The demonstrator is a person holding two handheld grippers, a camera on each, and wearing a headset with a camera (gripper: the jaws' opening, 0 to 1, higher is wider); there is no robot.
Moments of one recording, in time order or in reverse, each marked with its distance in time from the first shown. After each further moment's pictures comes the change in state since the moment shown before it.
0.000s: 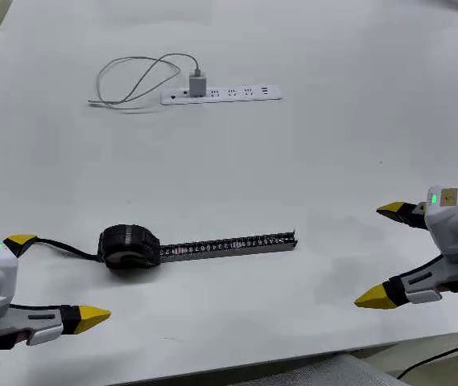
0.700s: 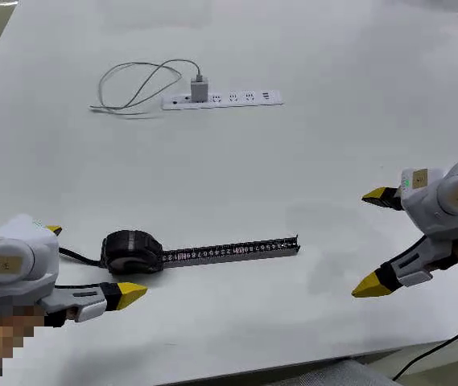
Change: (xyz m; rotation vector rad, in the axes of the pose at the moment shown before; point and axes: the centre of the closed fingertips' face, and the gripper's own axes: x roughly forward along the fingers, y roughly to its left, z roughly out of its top) left arm 0.024 -0.004 0.038 -0.144 -0.045 0.068; right arm 0.013 -0.014 0.018 -0.125 0.107 0.053
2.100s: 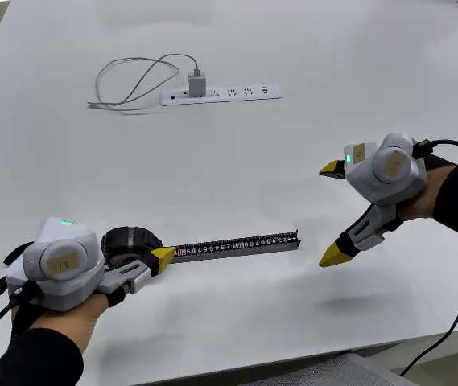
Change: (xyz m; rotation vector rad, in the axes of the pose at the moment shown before) left arm 0.040 0.013 0.006 -0.203 -0.134 0.246; right arm 0.045 -0.027 0.038 -0.162 0.022 0.026
